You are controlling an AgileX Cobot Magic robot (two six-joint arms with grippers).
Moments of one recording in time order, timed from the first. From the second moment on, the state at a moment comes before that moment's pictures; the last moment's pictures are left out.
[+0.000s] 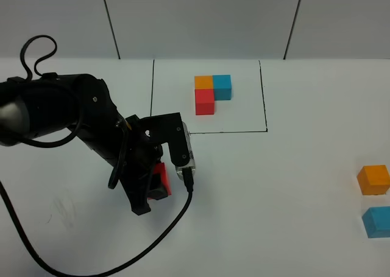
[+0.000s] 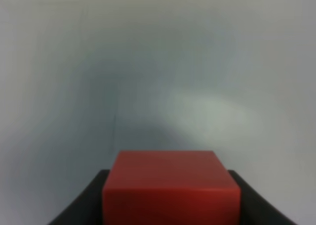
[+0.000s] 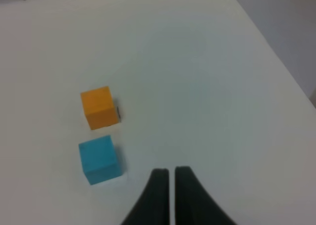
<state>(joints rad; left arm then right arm) -0.50 1.82 -1.14 -0.35 0.67 1.11 -0.03 0.01 -0.51 -0.22 1.09 0.29</state>
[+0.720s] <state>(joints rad) -0.54 2.02 -1.32 -0.35 0.70 1.12 -0.03 0.01 -0.51 -0.22 1.09 0.29</state>
